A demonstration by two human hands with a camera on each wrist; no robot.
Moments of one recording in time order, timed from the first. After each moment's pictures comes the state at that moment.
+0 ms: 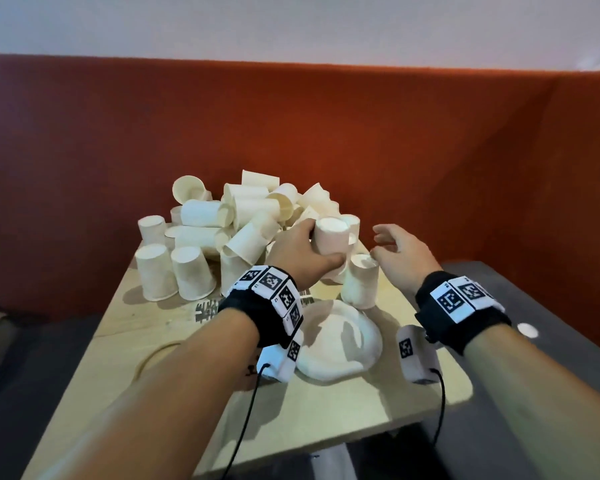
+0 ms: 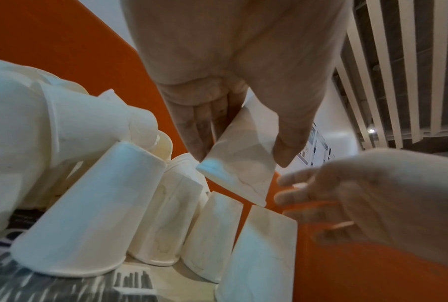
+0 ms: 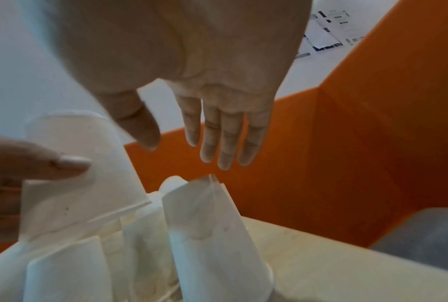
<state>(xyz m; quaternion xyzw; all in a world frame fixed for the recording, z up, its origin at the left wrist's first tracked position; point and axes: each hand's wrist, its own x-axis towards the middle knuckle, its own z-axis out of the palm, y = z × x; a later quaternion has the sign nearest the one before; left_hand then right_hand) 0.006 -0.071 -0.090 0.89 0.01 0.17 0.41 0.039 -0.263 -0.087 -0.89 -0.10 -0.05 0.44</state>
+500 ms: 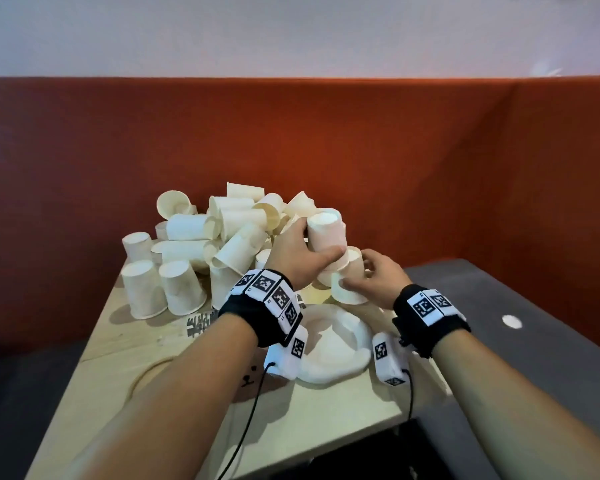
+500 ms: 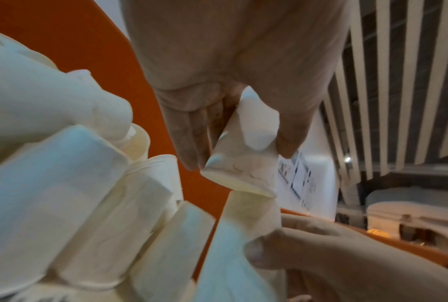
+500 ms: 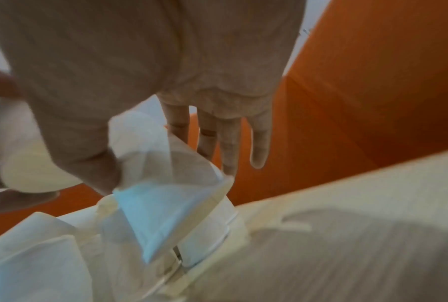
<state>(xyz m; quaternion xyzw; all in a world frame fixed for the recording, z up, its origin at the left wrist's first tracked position) 0.013 -0.080 -0.086 0.85 -0.04 0.19 0.48 0.050 -0.262 -0.128 -0.90 -0.12 0.00 0.42</state>
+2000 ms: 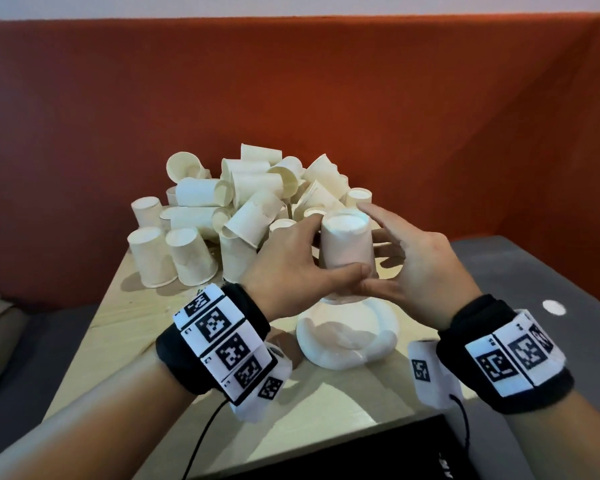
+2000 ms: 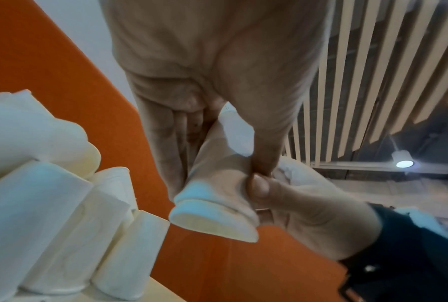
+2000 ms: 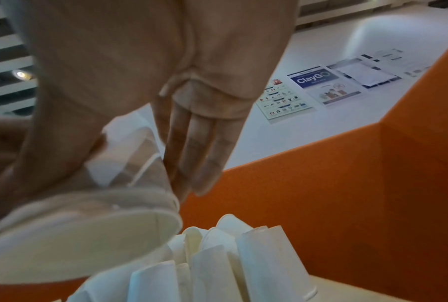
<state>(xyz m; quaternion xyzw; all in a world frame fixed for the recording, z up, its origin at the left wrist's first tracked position) -0.056 -0.066 -0.085 0.90 -0.09 0.17 0.40 -0.020 -0.261 -0.094 -0.85 -0.32 -0.10 0.41</state>
